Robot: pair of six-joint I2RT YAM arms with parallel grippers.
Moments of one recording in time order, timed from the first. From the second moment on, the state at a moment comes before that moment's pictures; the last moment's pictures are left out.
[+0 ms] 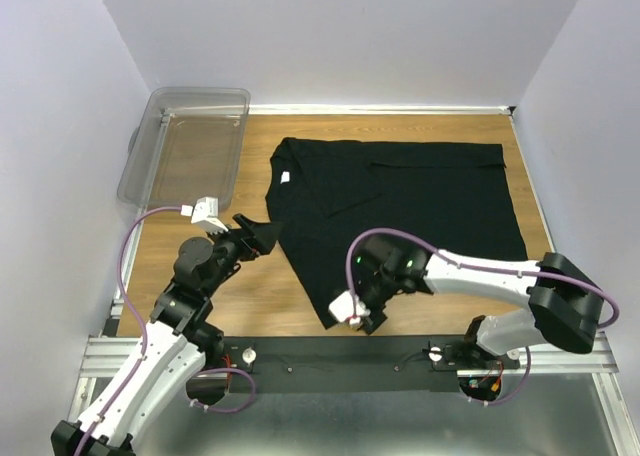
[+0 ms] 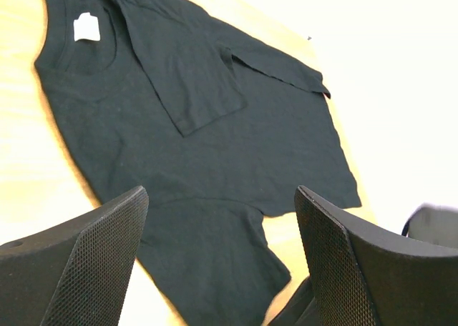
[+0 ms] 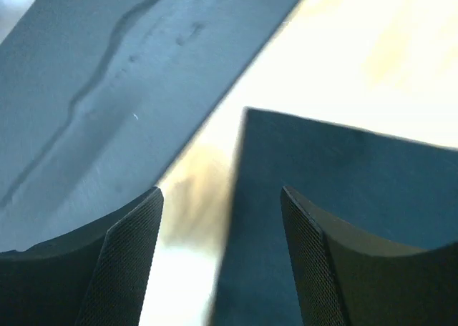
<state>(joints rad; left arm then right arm) -0.44 0.46 0.36 -0.04 0.02 -0.75 0.99 1.38 0.74 -0.48 -0.71 -1.16</state>
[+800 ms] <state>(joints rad) -0.43 0.41 0.58 0.07 0.31 -0.18 0.94 1.45 0.70 -0.23 -0.48 -0.80</state>
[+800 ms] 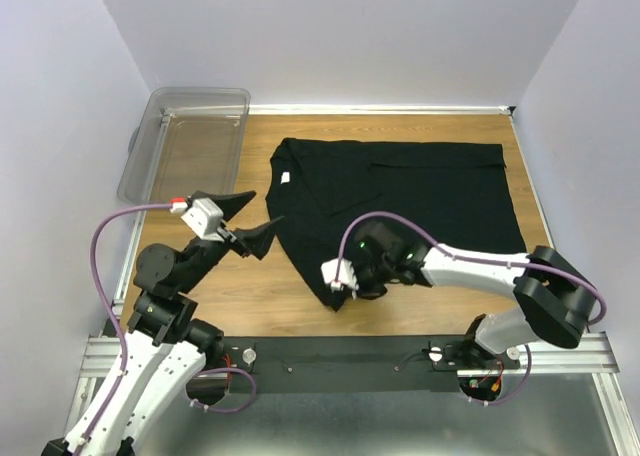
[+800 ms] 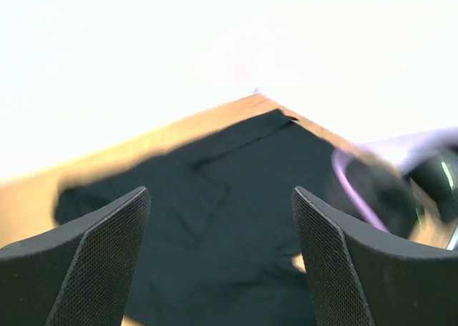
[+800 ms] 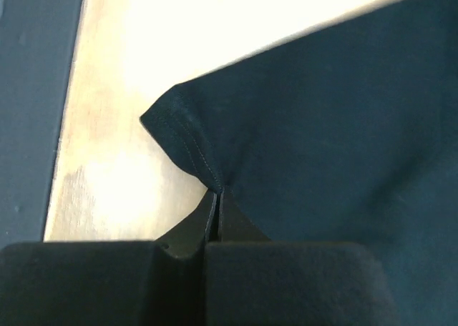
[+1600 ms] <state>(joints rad) -0.96 0.92 0.55 0.05 0.40 0.81 0.45 1.64 0.99 -0.46 -1.18 -0.63</state>
